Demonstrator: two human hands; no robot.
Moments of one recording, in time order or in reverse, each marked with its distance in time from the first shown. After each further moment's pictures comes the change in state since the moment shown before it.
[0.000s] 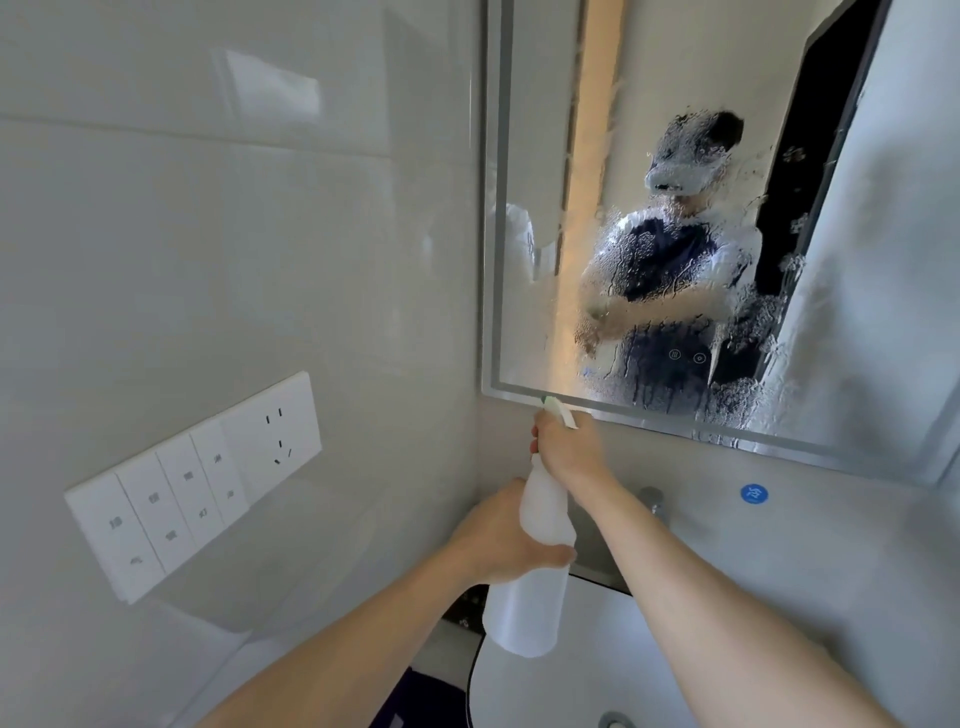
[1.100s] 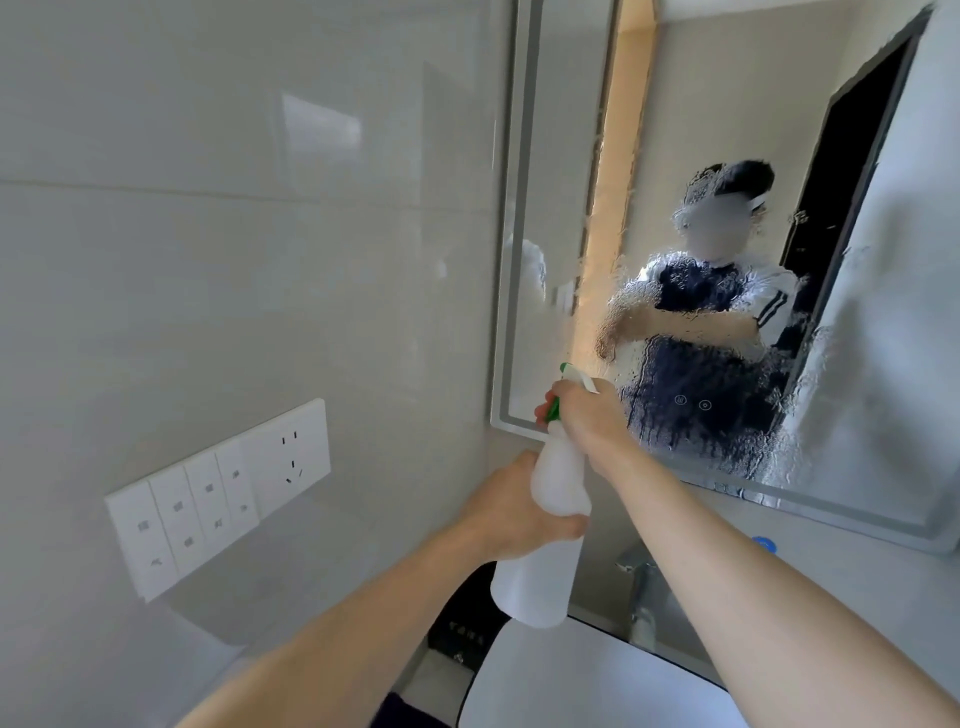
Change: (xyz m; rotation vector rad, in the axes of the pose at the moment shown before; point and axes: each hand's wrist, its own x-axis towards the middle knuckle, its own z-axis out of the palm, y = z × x) left_hand -0.001 0.064 -0.036 -0.043 0.162 0.042; right_hand 0.018 -0.080 -0.025 0.166 -0.037 -0.031
